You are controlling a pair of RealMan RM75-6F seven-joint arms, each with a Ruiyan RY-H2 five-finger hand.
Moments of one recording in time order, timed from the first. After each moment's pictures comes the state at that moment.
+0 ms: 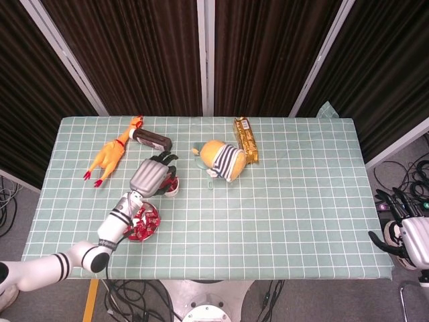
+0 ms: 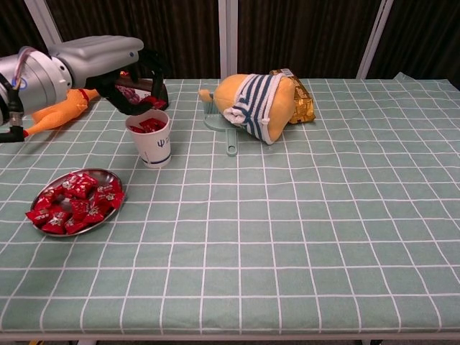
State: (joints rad) left arm -0.78 -1.58 -0.25 -1.35 1.21 0.90 0.28; right arm 0.11 -0.94 0.02 -1.57 -1.62 1.51 0.35
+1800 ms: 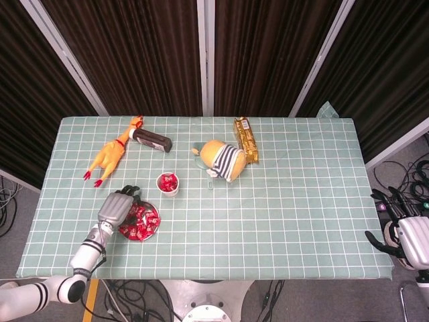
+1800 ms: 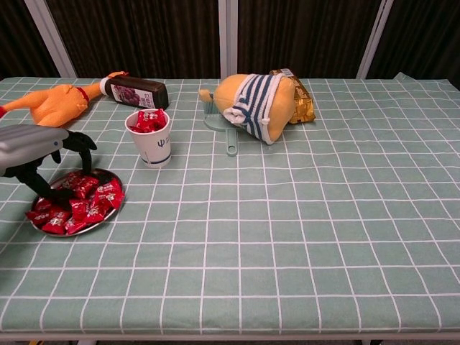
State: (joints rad) left arm -0.57 -1.56 -0.05 -1.35 1.14 0.95 0.29; right arm 0.11 -0.94 0.02 -1.59 -1.64 1.52 0.34
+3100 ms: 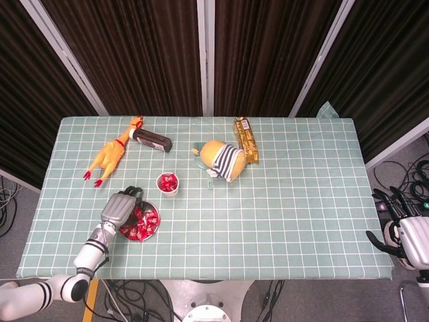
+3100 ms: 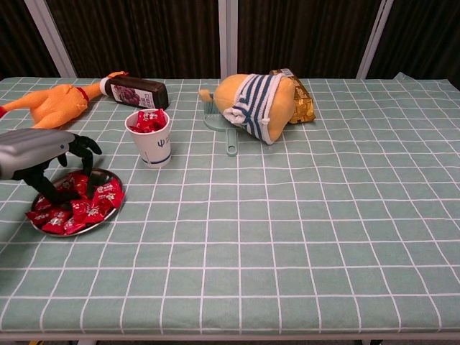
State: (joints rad) left arm -0.56 -1.58 -0.06 -1.32 1.16 0.94 0.27; right arm 0.11 -0.94 0.02 -1.60 -1.64 1.52 0.33
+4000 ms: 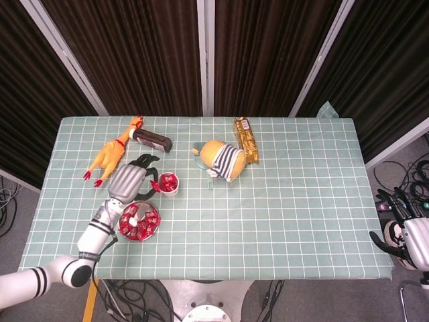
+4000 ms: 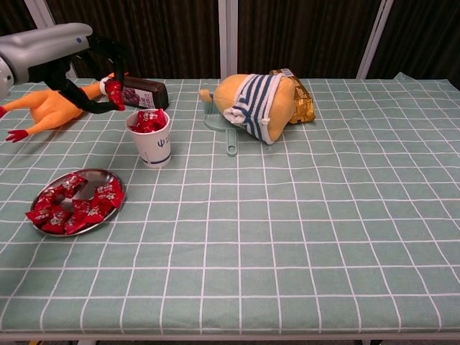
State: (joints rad) left arm -0.67 -1.47 -0.23 -1.51 1.20 1.00 0.19; right arm 0.10 -0.94 0.02 -1.58 -1.63 1.54 0.35
